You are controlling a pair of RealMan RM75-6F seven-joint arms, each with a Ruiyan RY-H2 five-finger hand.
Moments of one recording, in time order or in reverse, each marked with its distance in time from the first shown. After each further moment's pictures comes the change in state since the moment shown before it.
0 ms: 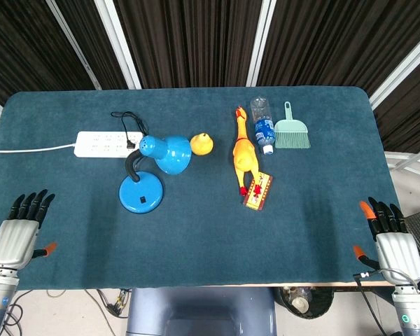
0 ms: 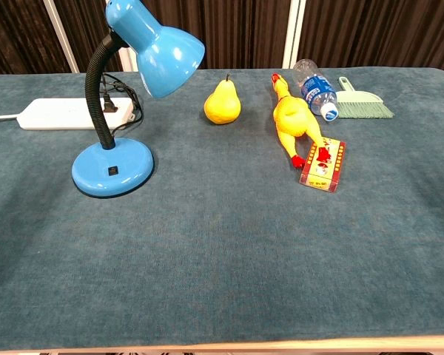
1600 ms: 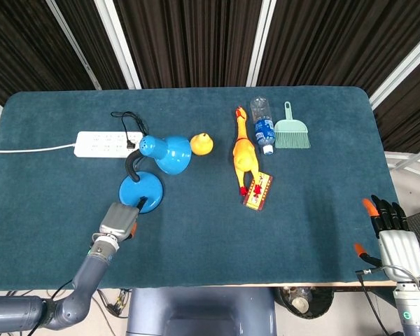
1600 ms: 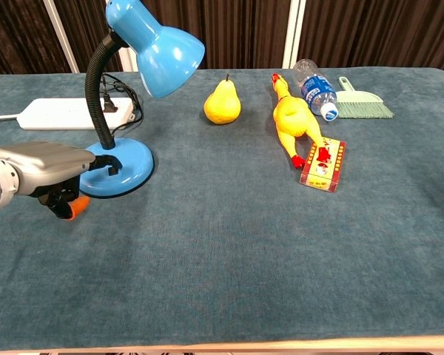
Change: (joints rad) left arm -0.541 -0.361 -0.090 -0.064 -0.830 -0.297 0.628; right arm 0.006 0.002 0.013 0.001 0.029 -0.015 0.039
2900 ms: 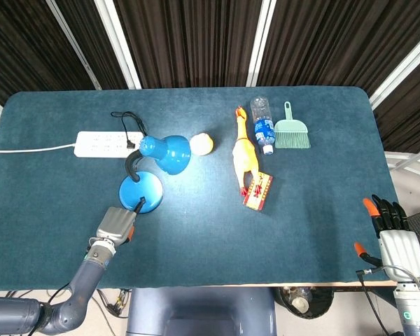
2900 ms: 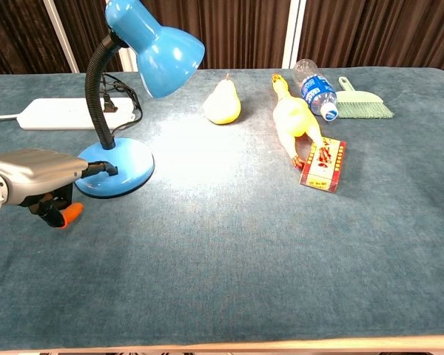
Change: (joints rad) left arm -0.024 0.008 0.088 -0.004 0.019 0.041 -0.075; right arm 0.000 -0.001 0.001 -0.001 0.001 0.002 0.009
